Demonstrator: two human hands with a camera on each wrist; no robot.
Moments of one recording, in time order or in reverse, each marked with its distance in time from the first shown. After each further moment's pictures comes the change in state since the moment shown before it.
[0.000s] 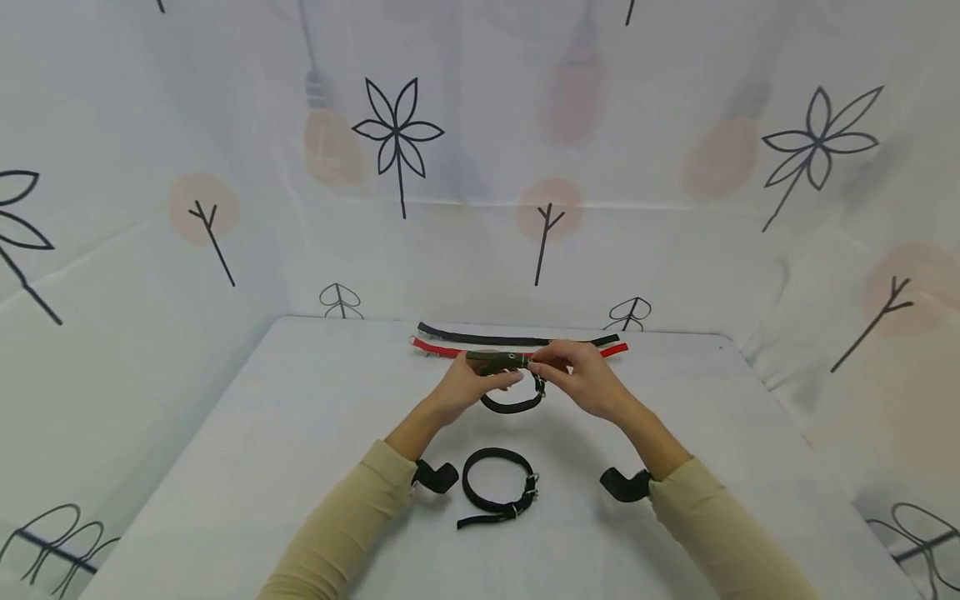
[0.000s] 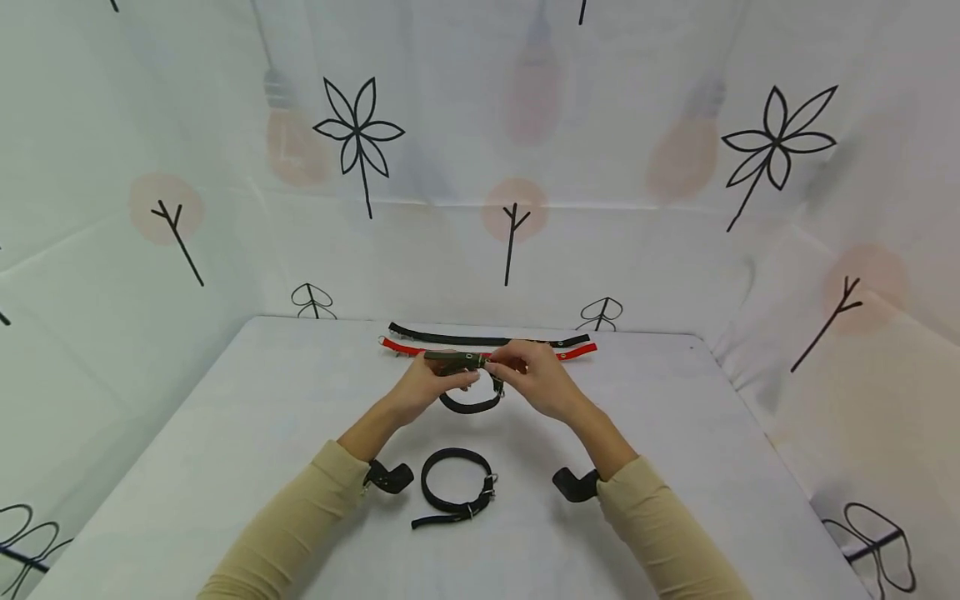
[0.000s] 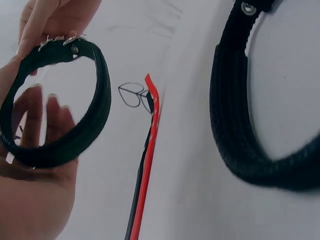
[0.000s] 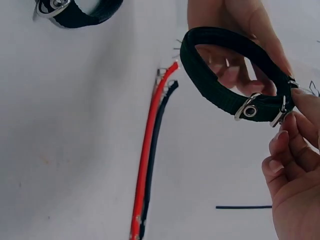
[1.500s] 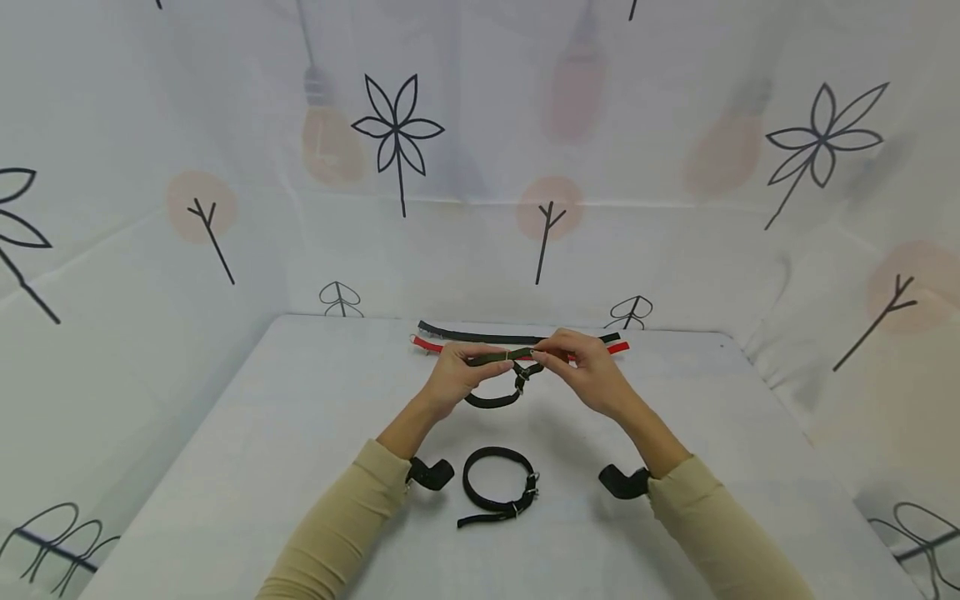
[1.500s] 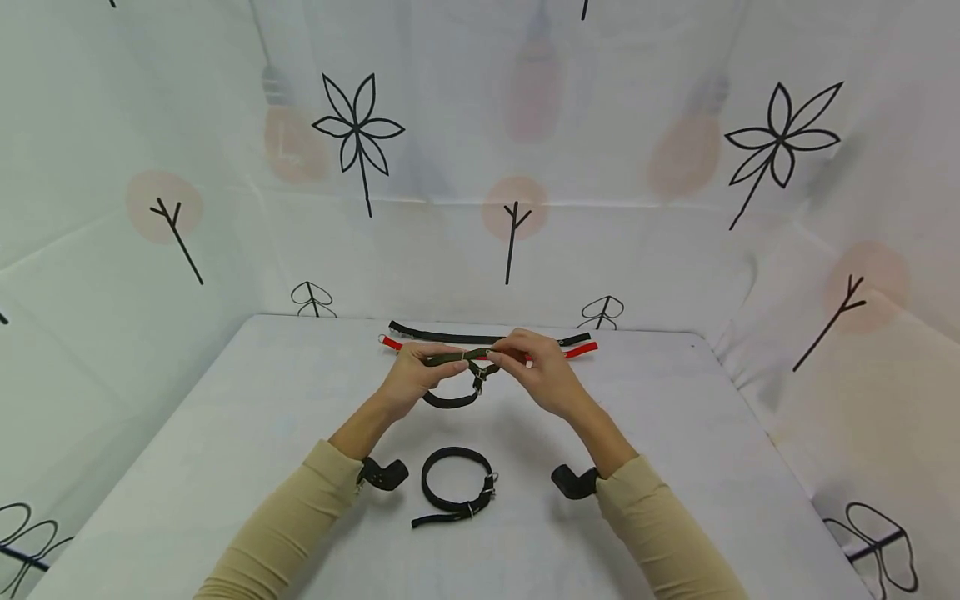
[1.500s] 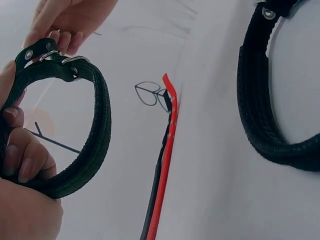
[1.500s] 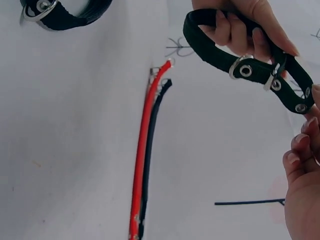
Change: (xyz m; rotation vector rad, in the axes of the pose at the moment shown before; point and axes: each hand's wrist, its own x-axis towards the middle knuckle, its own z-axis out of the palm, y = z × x) left_hand -0.005 0.016 -0.005 -0.026 0.148 0.062; right_hand 0.000 -0.034 -0.005 0.061 0.105 -0.074
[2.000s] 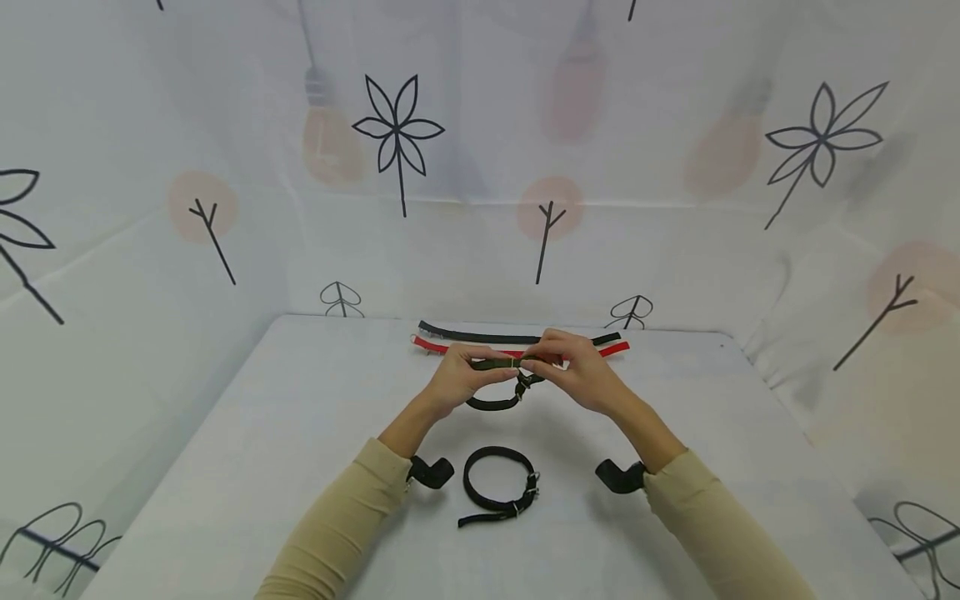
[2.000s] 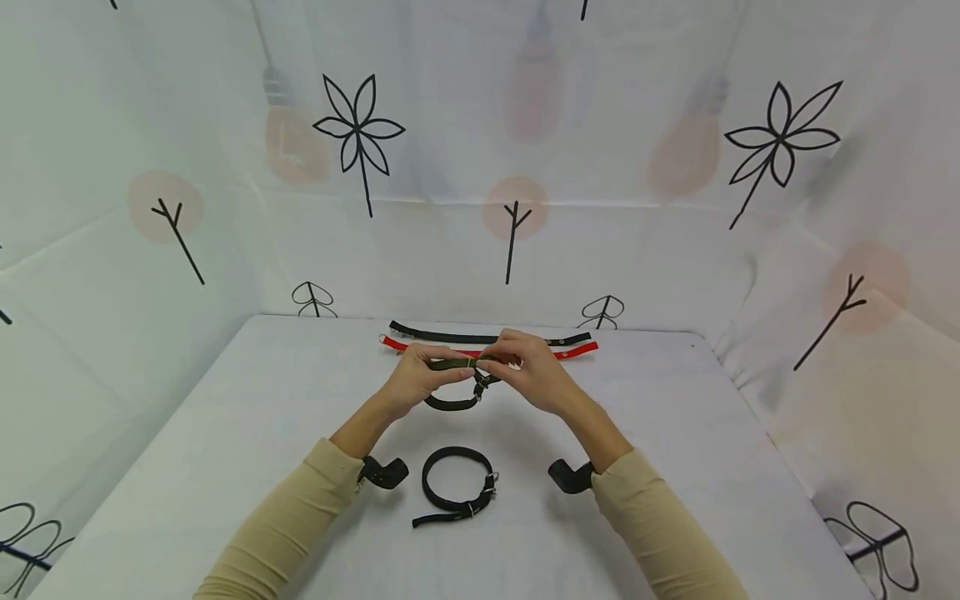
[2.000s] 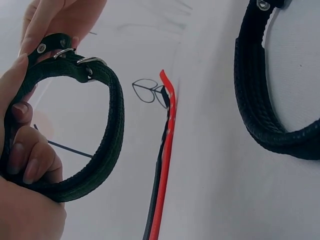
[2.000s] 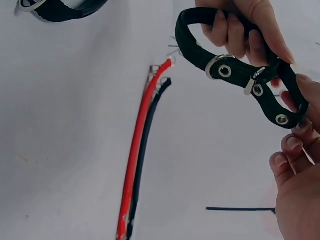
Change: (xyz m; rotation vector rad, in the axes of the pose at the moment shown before) left_hand 0.001 -0.002 -0.002 0.017 -0.117 0.032; right_hand 0.006 0.030 0.006 -0.016 -0.105 -0.032
